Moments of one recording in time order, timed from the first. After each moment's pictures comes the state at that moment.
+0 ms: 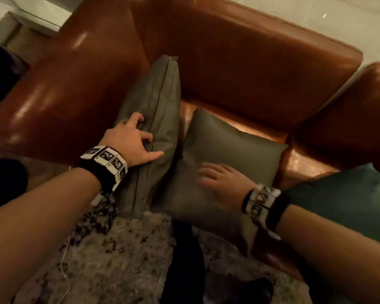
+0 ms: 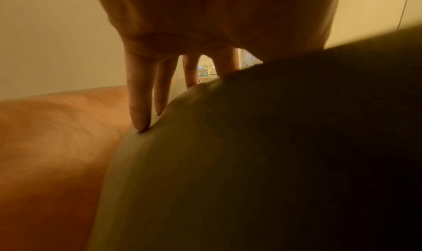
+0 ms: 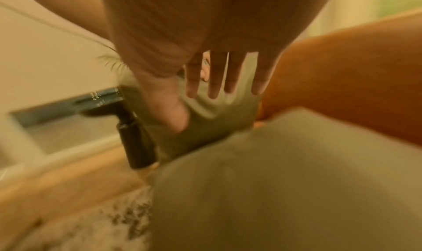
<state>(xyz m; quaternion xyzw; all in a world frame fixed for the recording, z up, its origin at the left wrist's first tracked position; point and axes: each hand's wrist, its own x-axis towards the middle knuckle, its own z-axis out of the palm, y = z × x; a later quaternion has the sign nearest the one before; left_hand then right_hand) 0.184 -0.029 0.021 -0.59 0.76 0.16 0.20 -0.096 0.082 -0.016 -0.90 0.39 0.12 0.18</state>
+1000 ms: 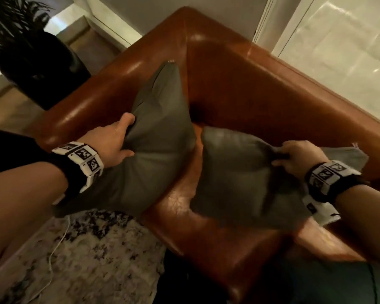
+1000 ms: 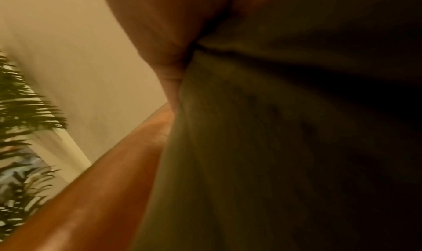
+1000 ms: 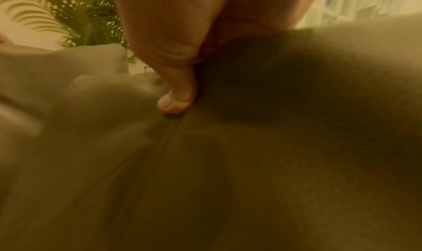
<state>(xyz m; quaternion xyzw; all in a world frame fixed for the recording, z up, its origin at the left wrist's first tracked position) 0.266 -0.087 0.062 -0.69 0.68 0.17 0.15 -0.193 -0.151 0.035 -0.76 0.60 0.17 0.18</state>
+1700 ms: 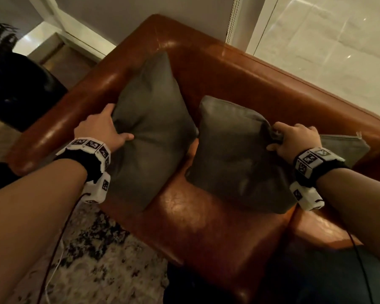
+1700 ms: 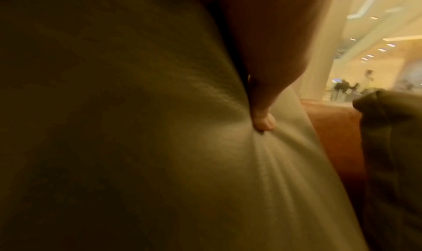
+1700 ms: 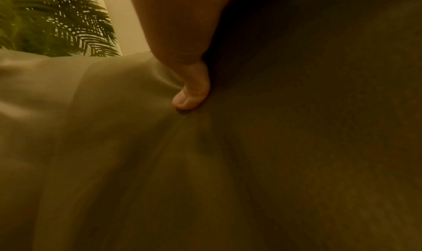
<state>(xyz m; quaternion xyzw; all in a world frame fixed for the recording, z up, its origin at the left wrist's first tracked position) 0.247 -0.156 0.038 -0.81 0.57 0.13 0.04 -0.210 -0.165 0.025 -0.72 0.69 0.10 0.08</state>
